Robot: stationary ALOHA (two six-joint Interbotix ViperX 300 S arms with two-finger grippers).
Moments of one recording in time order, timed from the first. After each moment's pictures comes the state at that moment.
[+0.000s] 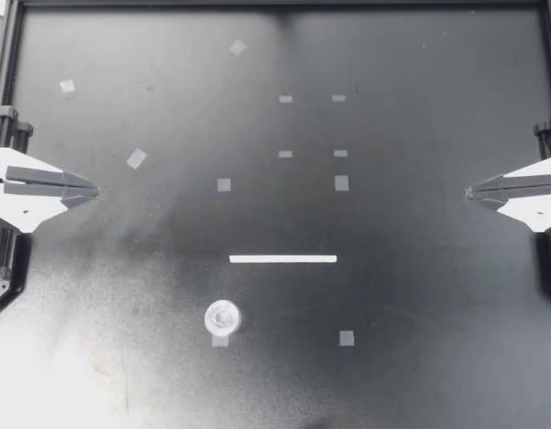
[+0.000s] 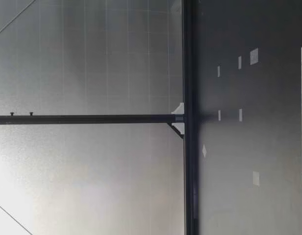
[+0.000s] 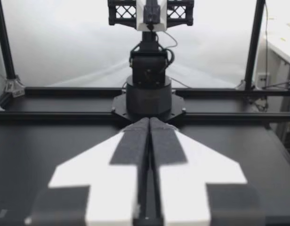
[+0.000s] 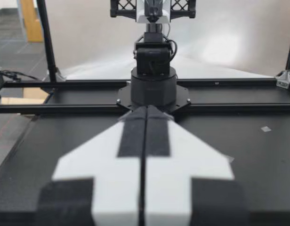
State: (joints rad) left arm 0.00 -0.96 1.17 0.00 -0.30 0.00; right arm -0.01 -0.96 1.17 0.00 -0.30 0.00
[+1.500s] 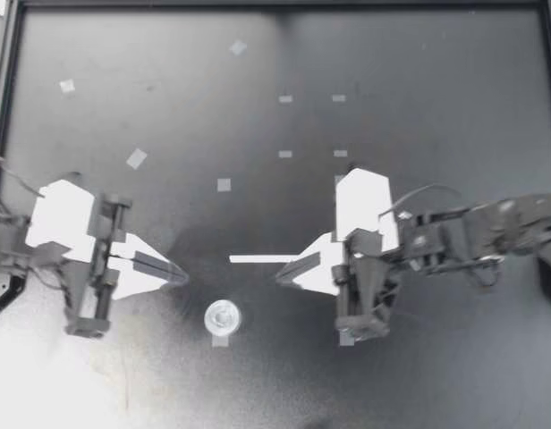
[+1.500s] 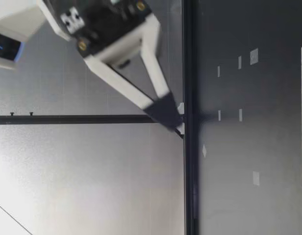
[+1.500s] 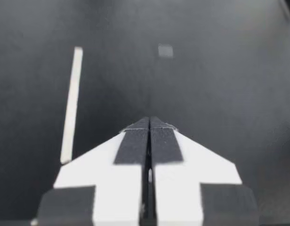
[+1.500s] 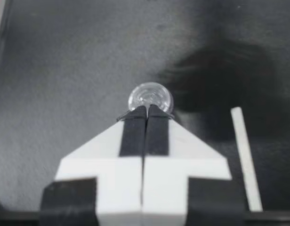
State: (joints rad) left arm -0.16 -0.35 1.15 -0.08 -0.36 -0.14; right arm 0.10 -0.03 0.70 0.01 -0.16 0.29
